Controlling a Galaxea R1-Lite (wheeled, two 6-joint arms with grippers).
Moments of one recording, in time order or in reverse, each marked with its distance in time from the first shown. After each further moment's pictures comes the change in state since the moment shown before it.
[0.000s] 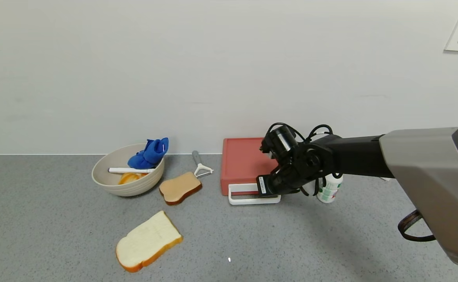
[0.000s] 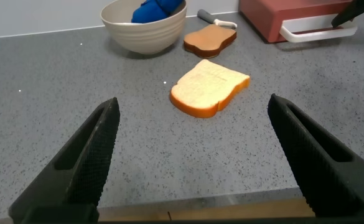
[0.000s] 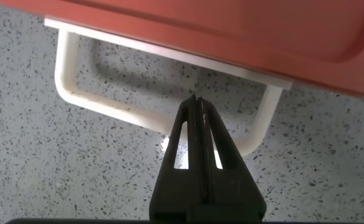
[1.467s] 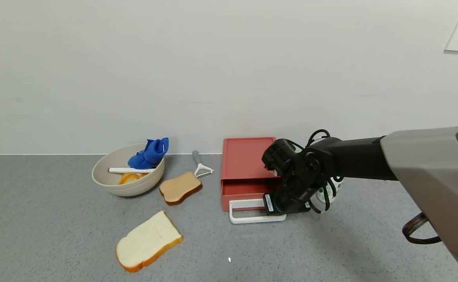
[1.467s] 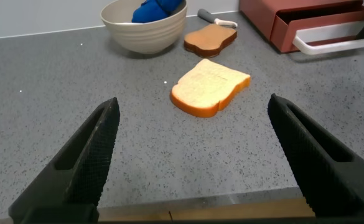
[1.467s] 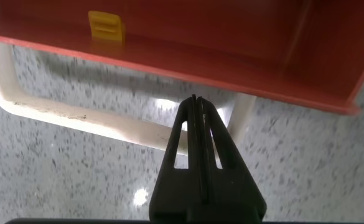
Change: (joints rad) left arm 0.000 0.000 0.000 0.001 0.000 0.006; right arm 0.013 -0.021 0.052 0.219 0.011 0.075
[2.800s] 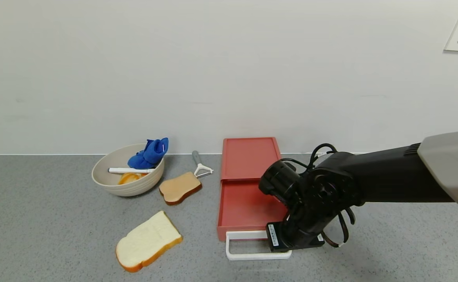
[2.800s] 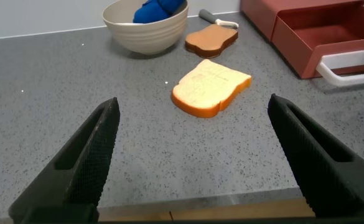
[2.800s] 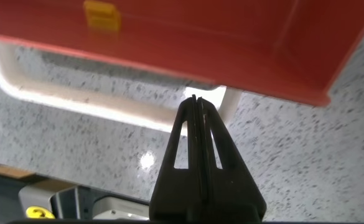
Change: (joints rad) left arm 0.000 0.000 0.000 -0.001 0.005 0.000; right arm 0.131 -0.176 0.303 -0.003 0.018 0.156
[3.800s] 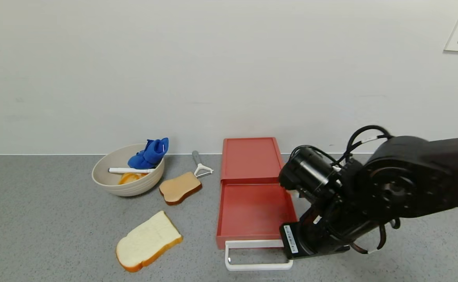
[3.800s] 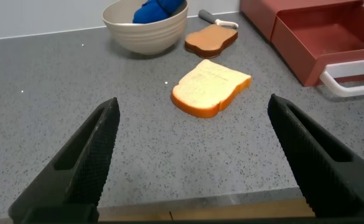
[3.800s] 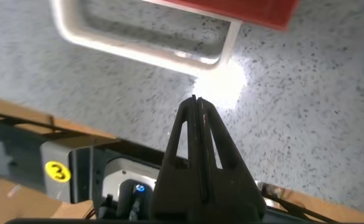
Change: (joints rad) left arm 0.000 0.002 0.000 0.000 0.000 0.002; right arm 0.042 -0.221 0.129 0.007 0.019 0.016
